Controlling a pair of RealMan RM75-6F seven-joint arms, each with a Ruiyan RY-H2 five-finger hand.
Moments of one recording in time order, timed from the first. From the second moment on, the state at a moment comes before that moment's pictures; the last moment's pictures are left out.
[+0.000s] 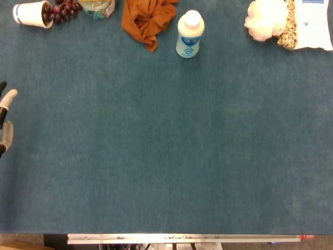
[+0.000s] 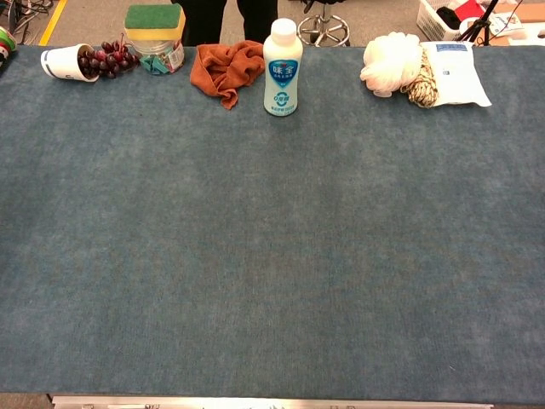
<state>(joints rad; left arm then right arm) -0.13 -1.33 -0.03 -1.31 1.62 1.57 0.08 0.14 -1.13 0.03 -1.64 -1.39 1.32 -0.20</state>
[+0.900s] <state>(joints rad) -0.32 -1.34 -0.06 -1.55 1.69 1.41 -0.21 0.14 -1.12 0.03 -1.64 -1.40 1.33 -0.18</state>
